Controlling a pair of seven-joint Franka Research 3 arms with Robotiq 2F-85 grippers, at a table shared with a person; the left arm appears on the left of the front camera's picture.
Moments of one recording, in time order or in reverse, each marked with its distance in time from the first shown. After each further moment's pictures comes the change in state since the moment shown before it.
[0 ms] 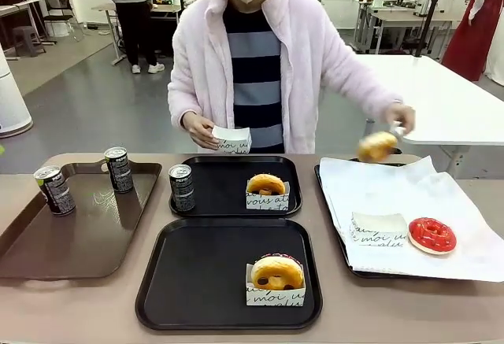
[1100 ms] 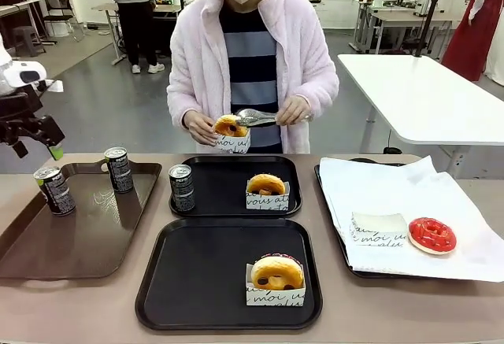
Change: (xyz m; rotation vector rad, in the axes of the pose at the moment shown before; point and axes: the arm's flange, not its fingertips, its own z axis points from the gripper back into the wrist) left arm 0.126 0.005 -0.104 0.042 0.057 -0.068; right arm 0.000 0.000 0.000 0.000 0.000 0.000
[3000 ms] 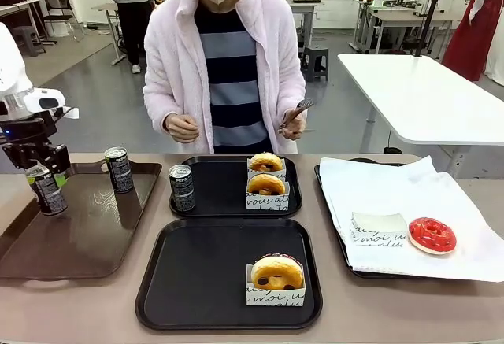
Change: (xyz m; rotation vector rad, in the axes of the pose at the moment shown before) left arm -0.014 -0.023 -0.035 0.022 0.114 -0.038; right arm 0.000 0.000 0.000 0.000 0.000 0.000
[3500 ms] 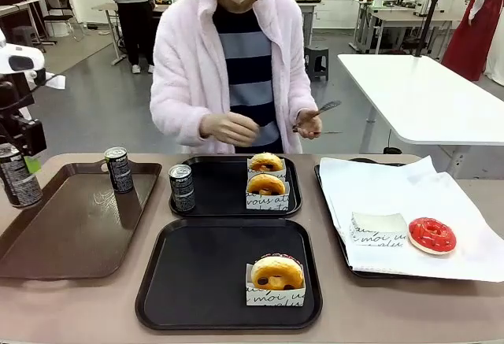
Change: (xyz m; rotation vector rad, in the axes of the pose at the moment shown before) left arm -0.091 -0.078 0.104 0.052 -0.004 -0.078; right arm 0.000 0.000 0.000 0.000 0.000 0.000
